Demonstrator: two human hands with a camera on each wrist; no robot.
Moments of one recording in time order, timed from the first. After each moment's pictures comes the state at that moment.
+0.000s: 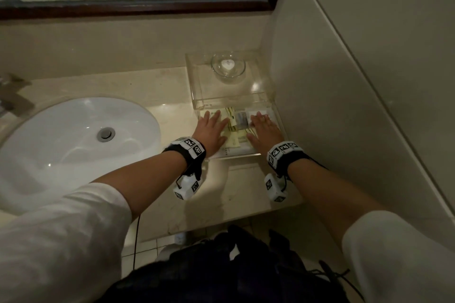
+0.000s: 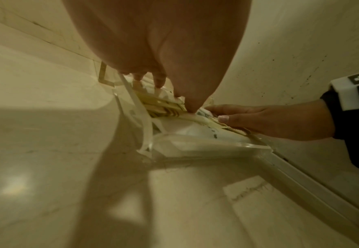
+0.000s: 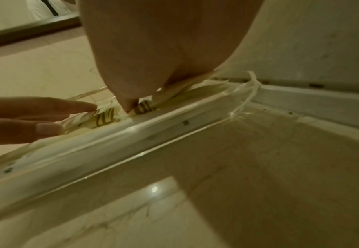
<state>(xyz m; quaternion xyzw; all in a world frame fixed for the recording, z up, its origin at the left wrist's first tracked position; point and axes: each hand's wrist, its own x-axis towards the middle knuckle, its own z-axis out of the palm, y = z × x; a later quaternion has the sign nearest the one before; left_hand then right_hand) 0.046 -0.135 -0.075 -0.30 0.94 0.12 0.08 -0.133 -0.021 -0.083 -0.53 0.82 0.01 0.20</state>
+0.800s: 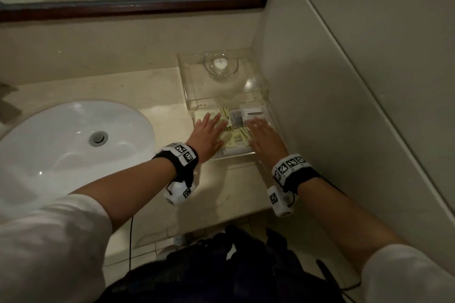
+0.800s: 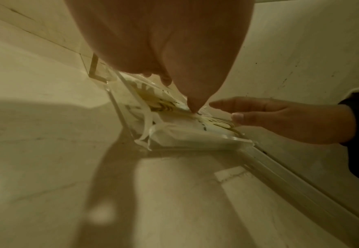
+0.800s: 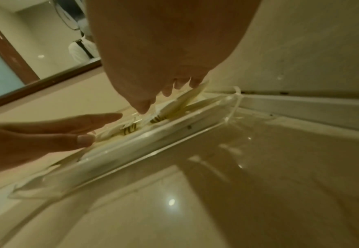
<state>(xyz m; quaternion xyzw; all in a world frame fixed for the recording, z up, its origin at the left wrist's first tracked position) 0.057 -0.129 -0.077 -0.23 0.96 0.16 0.05 -0.121 0.013 -0.076 -0.57 0.81 -0.08 0.12</state>
